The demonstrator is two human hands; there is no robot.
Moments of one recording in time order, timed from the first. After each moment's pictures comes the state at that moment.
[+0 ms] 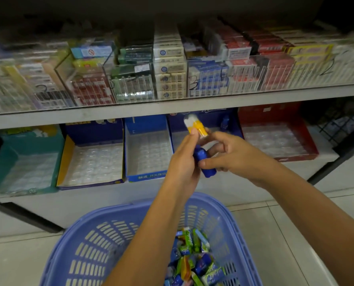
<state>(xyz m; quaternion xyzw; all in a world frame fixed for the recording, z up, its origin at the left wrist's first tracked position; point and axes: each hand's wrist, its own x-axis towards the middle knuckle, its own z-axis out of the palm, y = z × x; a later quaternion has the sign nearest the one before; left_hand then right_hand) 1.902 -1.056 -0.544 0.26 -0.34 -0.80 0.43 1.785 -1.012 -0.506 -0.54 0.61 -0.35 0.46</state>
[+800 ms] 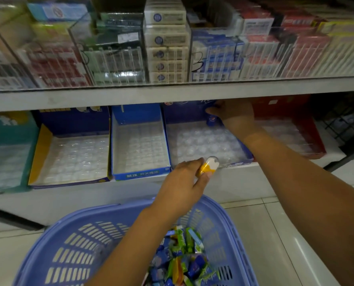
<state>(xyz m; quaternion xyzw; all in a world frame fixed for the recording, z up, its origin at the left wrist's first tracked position) 1.920 -1.057 -0.608 0.40 -0.82 -0.35 0.20 1.715 -1.152 -0.560 -0.56 0.78 -0.26 0.10</state>
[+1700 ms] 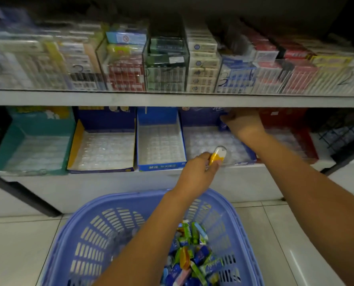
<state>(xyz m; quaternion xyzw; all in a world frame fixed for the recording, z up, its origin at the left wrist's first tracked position) 1.919 -1.055 -0.595 0.43 -0.74 -0.44 0.25 1.757 -1.108 -0.523 -0.56 0.80 -0.22 0.04</state>
